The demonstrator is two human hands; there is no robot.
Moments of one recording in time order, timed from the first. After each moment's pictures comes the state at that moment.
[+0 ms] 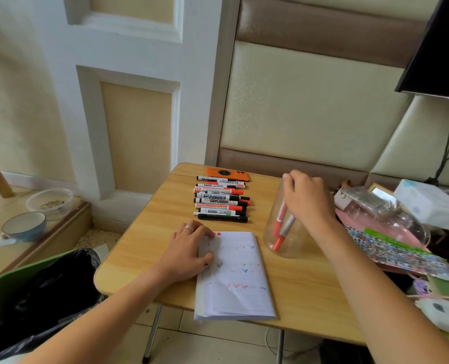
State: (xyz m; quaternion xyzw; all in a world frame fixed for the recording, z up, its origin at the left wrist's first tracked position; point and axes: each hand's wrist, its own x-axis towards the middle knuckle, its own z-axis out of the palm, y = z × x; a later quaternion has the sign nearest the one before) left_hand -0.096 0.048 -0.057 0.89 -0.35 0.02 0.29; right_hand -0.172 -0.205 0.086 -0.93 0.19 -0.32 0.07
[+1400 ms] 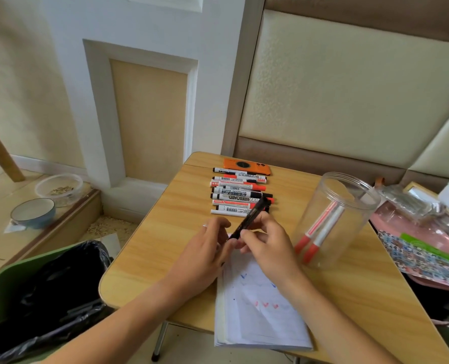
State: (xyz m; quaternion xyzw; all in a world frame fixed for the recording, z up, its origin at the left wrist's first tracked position) left_hand -0.098 0.047 -0.060 0.81 -0.37 0.08 0.45; right_hand -0.157 -0.109 -0.015 -0.79 0.08 -0.16 0.58
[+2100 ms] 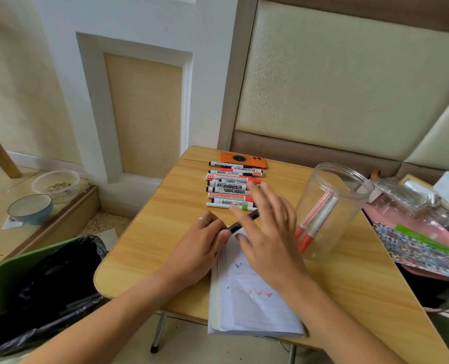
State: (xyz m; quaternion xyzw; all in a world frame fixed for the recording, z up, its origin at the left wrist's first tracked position) left_hand -0.093 0.046 -0.063 0.81 -0.40 0.08 0.43; right_hand -0.166 -0.128 -0.029 -0.92 -0.09 -0.37 -0.05
